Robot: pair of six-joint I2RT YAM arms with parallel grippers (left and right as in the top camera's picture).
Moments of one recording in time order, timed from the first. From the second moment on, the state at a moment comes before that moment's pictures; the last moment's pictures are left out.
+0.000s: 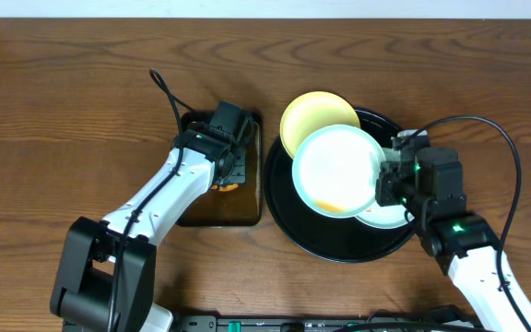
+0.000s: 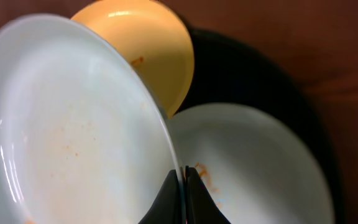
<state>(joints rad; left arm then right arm) -0.39 1.67 1.07 -0.72 -0.11 -0.38 0.22 1.06 0.63 -0.30 -0.05 0.15</state>
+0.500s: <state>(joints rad) -0.39 1.67 1.07 -0.72 -0.11 -0.38 0.31 1.06 0.72 -0.31 0.11 -0.03</state>
